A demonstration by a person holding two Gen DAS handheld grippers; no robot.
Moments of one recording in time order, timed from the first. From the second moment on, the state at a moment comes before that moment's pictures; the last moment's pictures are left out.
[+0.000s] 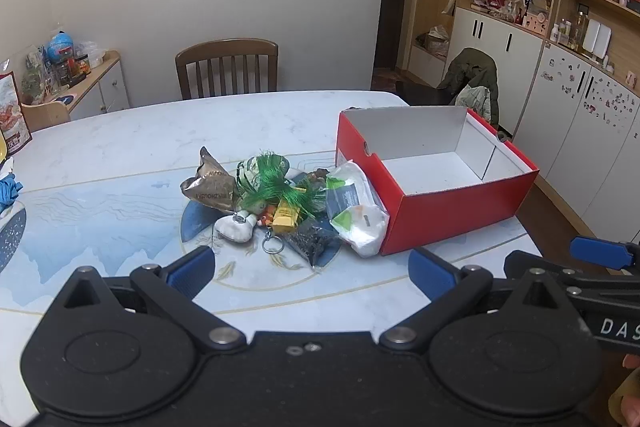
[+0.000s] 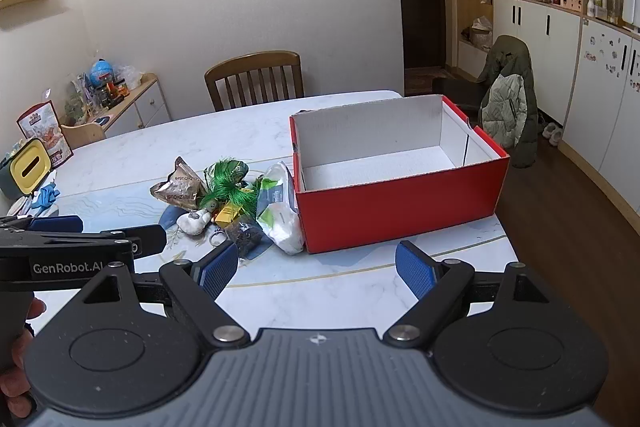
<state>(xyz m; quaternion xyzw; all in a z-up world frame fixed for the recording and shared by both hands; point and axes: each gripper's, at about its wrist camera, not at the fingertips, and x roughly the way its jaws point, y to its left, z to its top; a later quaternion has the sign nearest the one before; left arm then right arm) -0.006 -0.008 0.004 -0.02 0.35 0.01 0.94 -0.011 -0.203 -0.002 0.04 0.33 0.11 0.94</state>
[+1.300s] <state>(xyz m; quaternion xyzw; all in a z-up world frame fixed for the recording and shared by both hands) 0.073 0.050 -0.019 -0.03 0.35 -0.01 0.93 0.054 -0.147 -0.017 0.01 0.34 0.13 0.93</state>
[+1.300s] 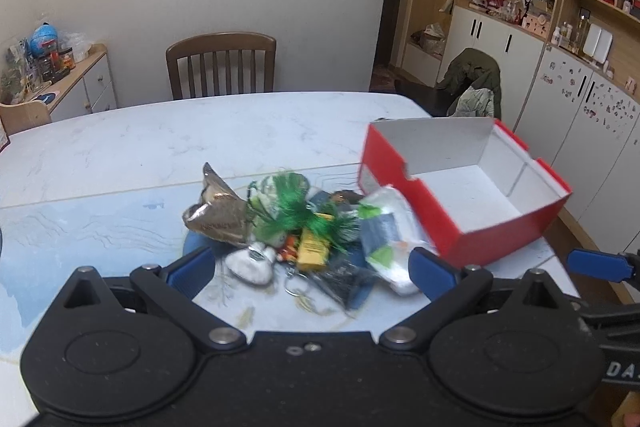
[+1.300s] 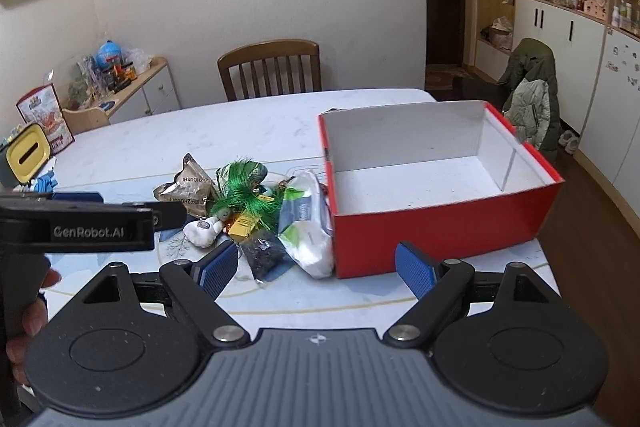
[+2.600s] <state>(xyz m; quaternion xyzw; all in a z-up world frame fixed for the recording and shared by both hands) 0.226 0.146 -0.117 0.00 0.43 0.00 0.90 0.214 -0.028 -0.102 -0.10 0.38 0.01 0.92</state>
